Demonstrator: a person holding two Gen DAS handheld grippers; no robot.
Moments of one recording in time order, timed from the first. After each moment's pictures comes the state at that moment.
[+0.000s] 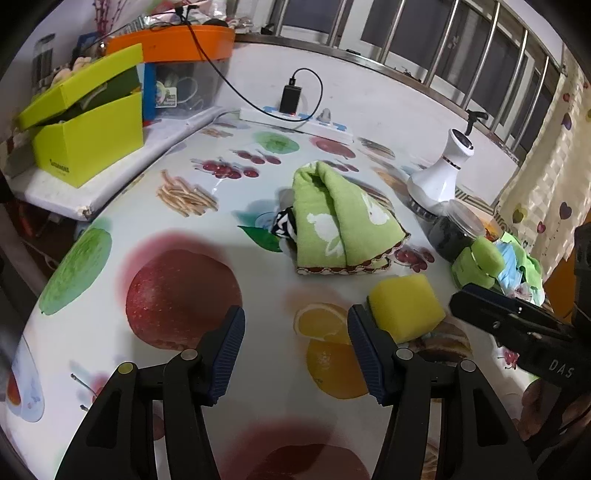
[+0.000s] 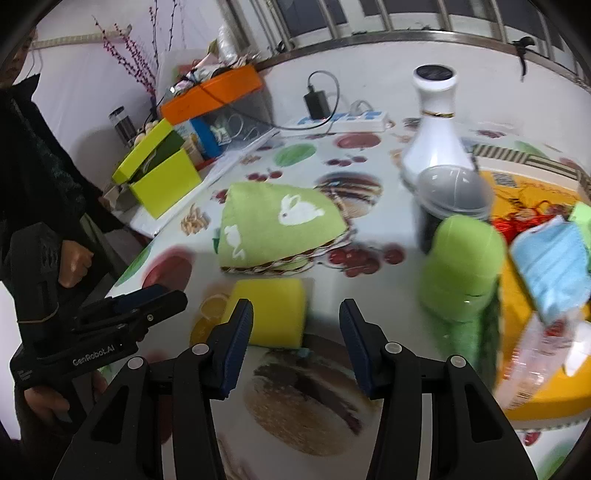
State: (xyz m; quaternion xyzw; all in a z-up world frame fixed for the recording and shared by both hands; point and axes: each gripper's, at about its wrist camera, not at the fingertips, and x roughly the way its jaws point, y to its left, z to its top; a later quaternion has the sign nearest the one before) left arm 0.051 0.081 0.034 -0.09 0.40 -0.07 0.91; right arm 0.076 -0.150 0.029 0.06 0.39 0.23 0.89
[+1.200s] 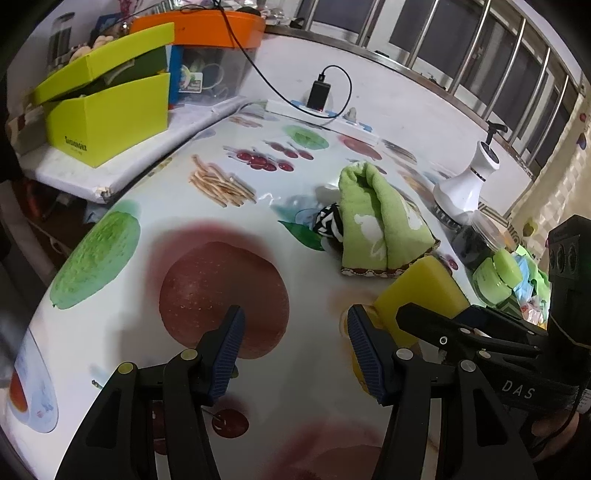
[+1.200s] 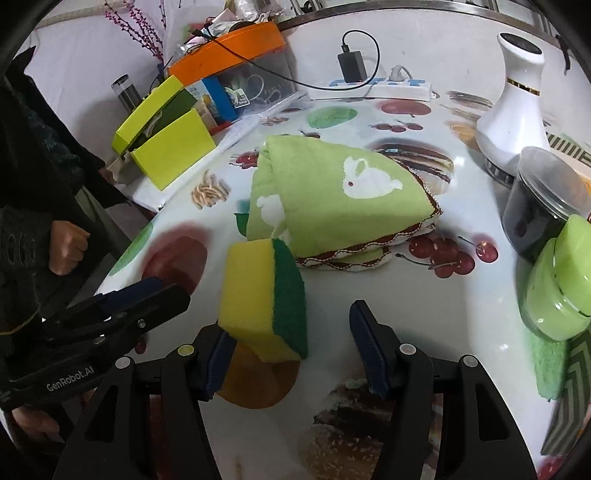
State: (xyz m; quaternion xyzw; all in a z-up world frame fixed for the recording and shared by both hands) left arm 0.056 0.111 0.024 -0.11 0.41 -0.05 0.90; right arm 0.103 -0.092 0.003 0.05 0.43 0.26 0.86
